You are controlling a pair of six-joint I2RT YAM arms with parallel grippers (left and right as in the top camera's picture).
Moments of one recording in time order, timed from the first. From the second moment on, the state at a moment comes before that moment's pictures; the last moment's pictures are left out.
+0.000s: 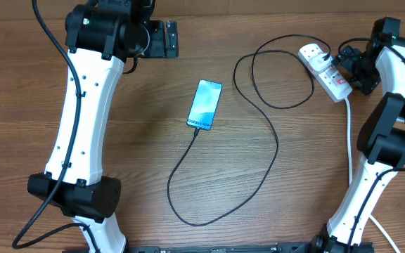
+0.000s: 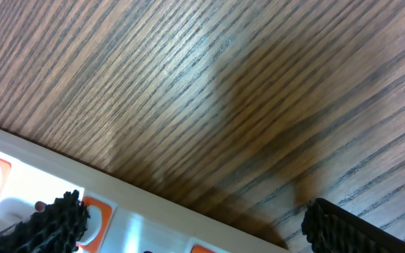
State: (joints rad) left arm -0.25 1.94 2.32 -1.36 -0.01 -0.26; right arm -0.32 2.44 2.09 -0.95 -0.08 0.47
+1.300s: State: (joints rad) left arm -0.25 1.94 2.32 -1.36 -0.01 -0.26; right arm -0.33 2.44 2.11 -1.15 -0.16 0.48
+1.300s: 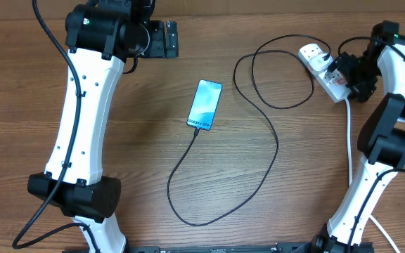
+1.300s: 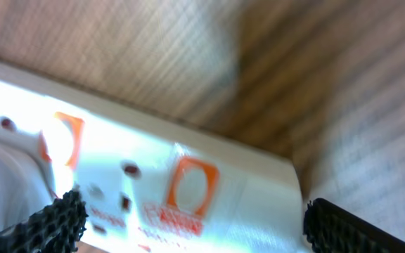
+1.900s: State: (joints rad) left arm -0.25 1.94 2.32 -1.36 -0.01 -0.26; right arm -0.29 1.84 2.12 -1.49 -0.13 0.52
